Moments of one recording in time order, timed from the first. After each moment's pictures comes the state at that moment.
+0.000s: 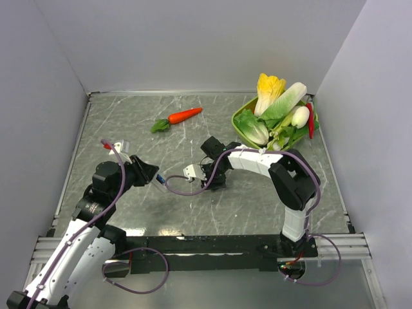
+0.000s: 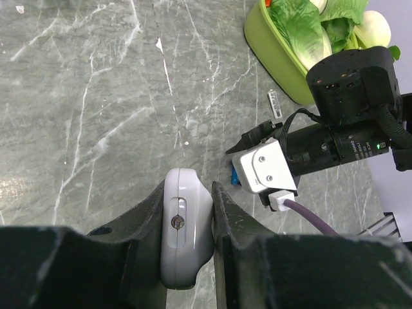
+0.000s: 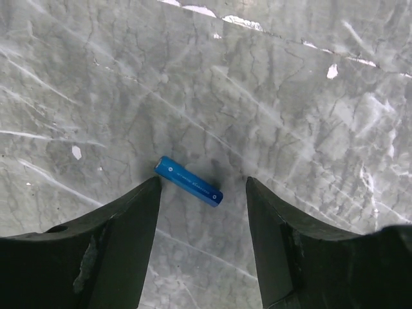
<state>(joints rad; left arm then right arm) -0.35 0.55 0.54 -0.30 0.13 -0.60 0.75 1.85 1.20 -0.63 -0.34 -1.06</state>
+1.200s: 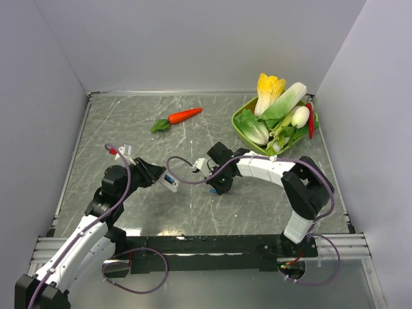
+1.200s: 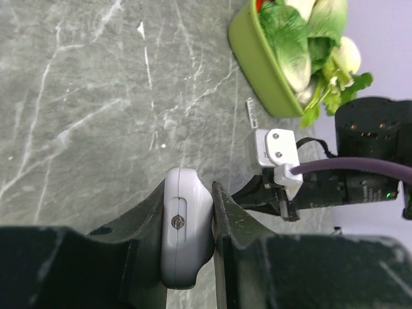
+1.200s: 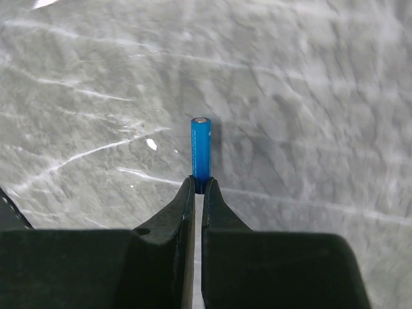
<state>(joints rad) -0.35 0.62 0.35 0.00 0.17 -0.81 0.75 1.72 1.06 -0.63 -0.28 -0.47</state>
